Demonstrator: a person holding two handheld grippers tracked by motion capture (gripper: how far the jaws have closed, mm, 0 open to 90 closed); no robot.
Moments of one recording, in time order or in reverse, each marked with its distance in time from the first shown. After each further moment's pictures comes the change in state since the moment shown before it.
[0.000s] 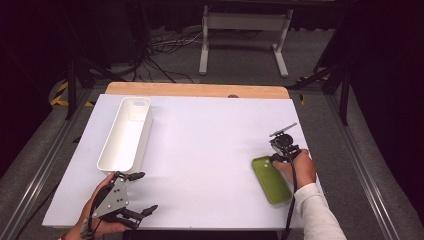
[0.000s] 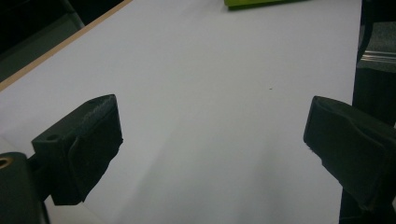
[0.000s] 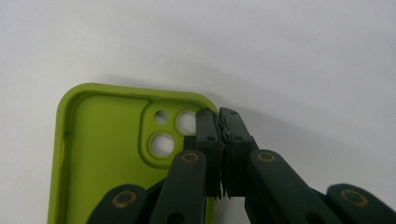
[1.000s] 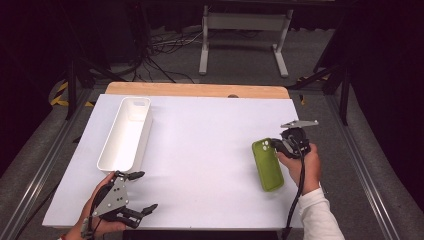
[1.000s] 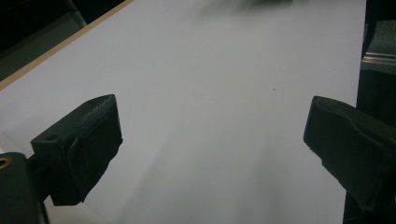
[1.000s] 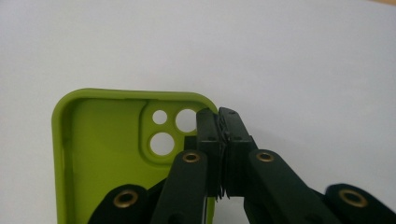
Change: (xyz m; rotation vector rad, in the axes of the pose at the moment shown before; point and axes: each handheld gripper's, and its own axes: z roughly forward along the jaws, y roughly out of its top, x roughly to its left) left arm 0.001 0.000 0.001 0.001 0.009 -0.015; right arm 0.004 -0.005 -0.053 -0.397 0.038 0.002
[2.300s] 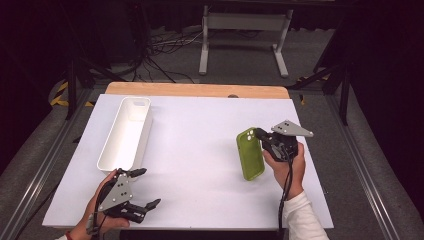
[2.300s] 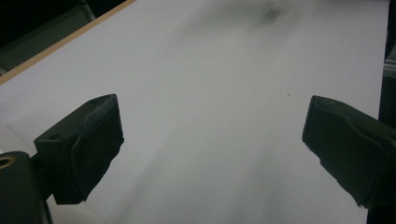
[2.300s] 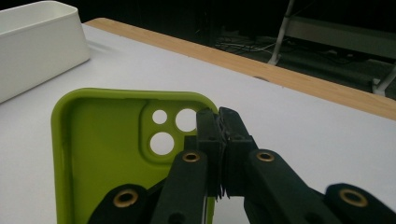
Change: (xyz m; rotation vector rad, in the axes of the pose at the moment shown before) left arm 0.004 0.001 0.009 0.003 0.040 -0.039; right arm 0.047 0.005 -0.009 -0.362 0.033 -0.103
